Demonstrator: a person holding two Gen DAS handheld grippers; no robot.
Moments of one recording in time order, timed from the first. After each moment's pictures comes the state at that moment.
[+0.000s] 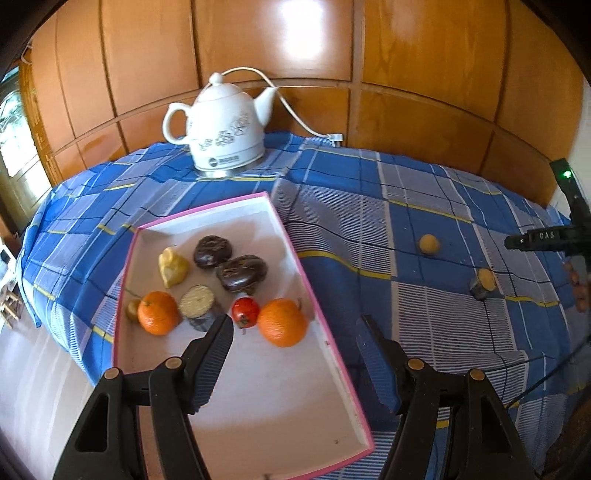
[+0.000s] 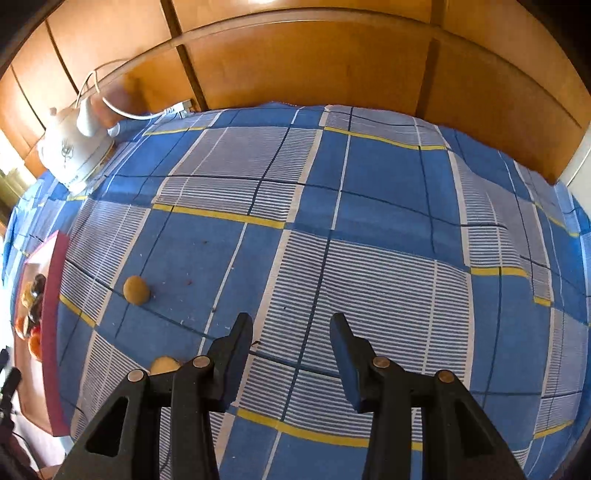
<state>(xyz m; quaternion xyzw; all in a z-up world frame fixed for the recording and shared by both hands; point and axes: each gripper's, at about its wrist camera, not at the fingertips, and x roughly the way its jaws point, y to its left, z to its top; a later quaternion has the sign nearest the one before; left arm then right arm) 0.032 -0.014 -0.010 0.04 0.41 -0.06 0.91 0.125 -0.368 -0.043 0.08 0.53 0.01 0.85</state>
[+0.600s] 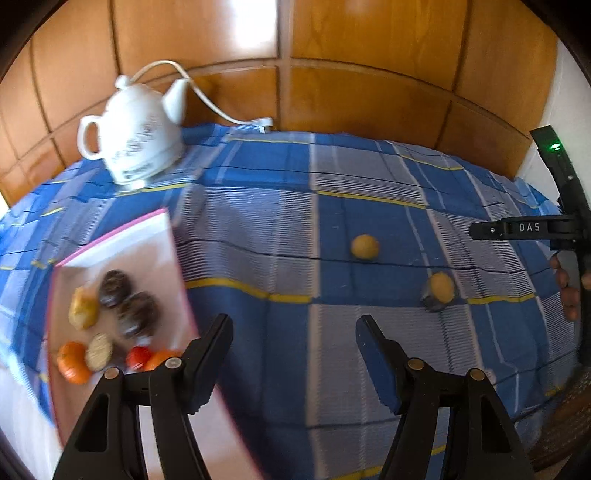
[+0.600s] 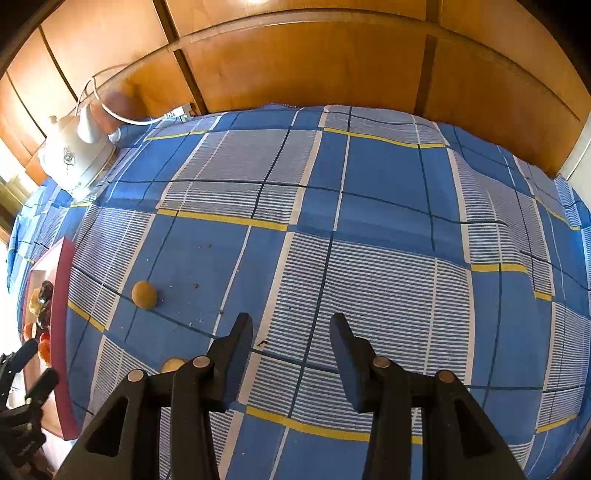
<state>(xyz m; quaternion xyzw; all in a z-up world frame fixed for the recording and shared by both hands) 0.080 -0.090 -0.019 0.06 0.45 -0.16 0.88 0.125 -0.368 -0.038 0.09 0.53 0.01 0.85</state>
